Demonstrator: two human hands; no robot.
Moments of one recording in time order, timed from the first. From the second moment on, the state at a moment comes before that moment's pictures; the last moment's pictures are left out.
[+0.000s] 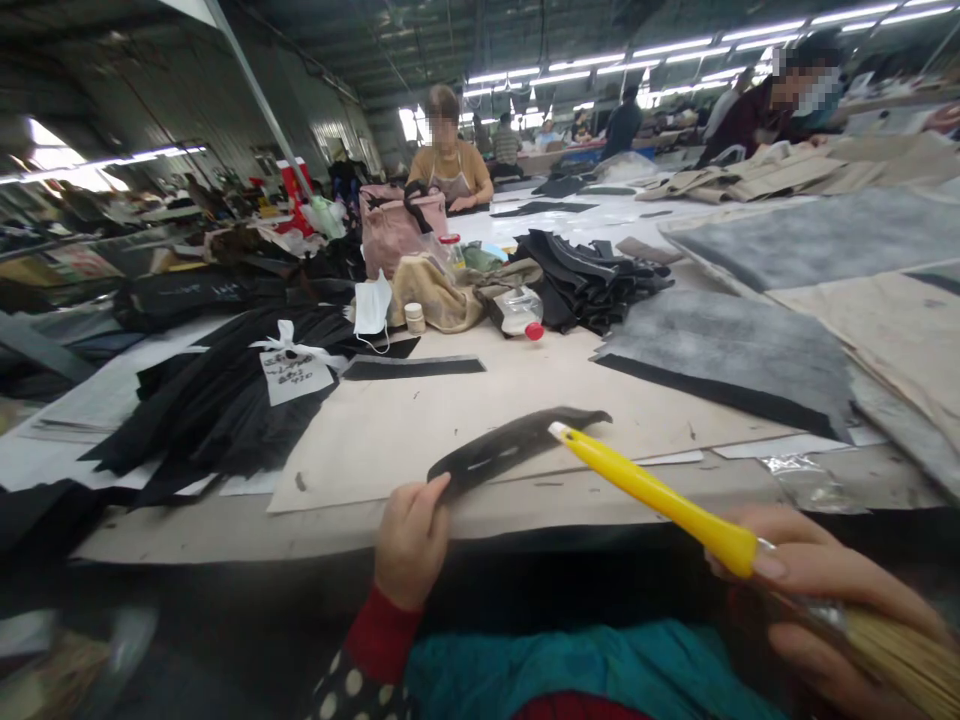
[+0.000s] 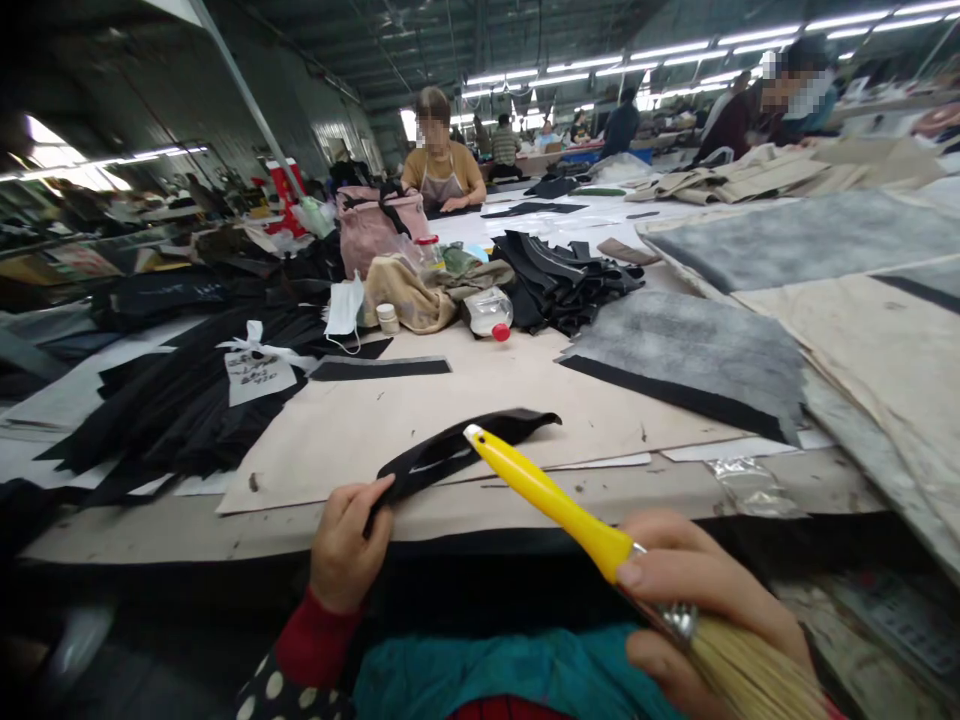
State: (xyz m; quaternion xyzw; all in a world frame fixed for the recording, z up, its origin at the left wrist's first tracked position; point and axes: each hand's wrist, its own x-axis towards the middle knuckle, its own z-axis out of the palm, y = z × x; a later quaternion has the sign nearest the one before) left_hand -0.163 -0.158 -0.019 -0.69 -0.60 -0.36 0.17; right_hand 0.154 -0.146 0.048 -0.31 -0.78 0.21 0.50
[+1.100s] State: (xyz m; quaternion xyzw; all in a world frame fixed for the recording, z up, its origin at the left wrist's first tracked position) left_hand -0.166 -0.153 -0.018 -0.75 -0.56 -0.34 0.10; right_hand 0.113 -0.096 -0.012 -0.37 -0.83 0.01 0.42
